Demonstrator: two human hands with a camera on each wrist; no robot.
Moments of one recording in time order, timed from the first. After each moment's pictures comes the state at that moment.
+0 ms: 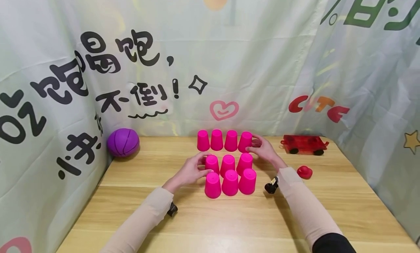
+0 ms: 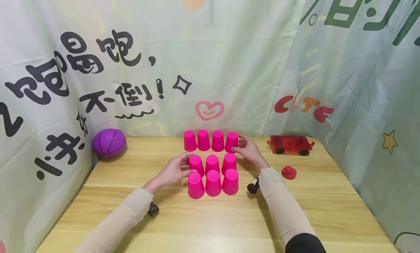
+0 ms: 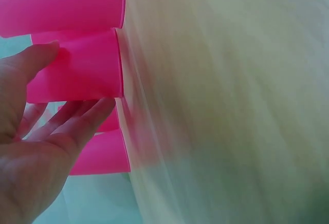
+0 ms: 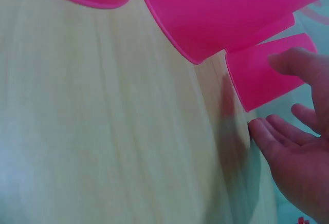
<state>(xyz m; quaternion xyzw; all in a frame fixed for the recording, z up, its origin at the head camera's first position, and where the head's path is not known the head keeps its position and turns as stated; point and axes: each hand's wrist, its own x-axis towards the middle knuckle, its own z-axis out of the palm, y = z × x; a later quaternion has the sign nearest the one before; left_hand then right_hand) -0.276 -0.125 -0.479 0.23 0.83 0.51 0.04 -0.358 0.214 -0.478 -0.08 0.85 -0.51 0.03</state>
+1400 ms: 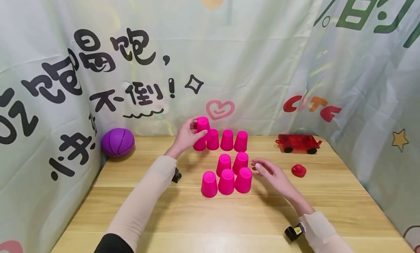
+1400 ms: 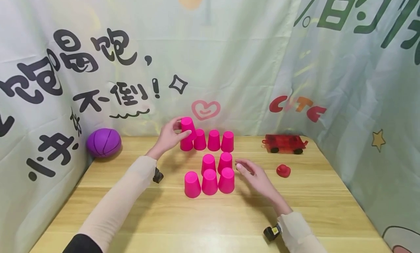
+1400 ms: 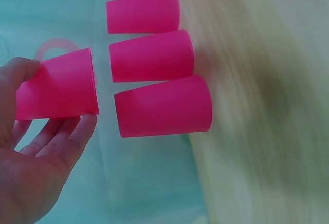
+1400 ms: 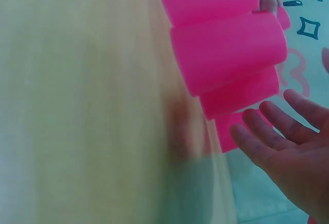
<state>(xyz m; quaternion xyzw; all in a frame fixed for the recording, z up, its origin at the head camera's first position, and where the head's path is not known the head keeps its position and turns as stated) -0.349 -0.120 -0.402 0.16 0.84 0.52 -0.10 -0.219 0.229 -0.464 -0.16 0.83 -0.54 0.00</state>
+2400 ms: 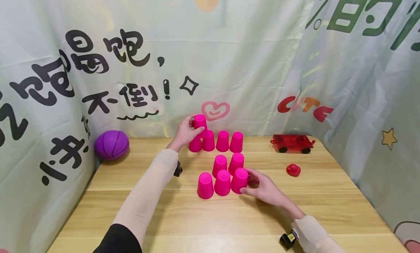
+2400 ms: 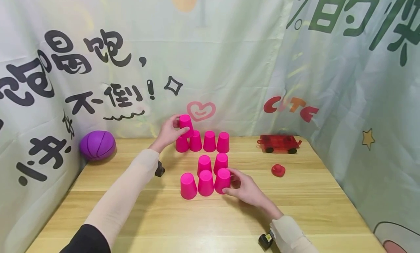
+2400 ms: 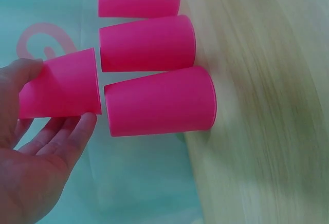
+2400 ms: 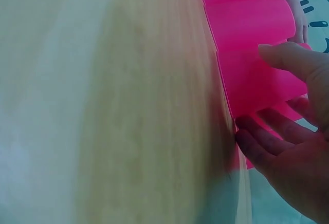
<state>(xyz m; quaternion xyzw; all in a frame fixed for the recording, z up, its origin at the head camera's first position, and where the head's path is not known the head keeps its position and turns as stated) -0.374 -0.108 -0.400 0.13 0.85 0.51 -0.08 -0.207 0.217 -0.488 -0.21 0.85 -0.47 0.03</state>
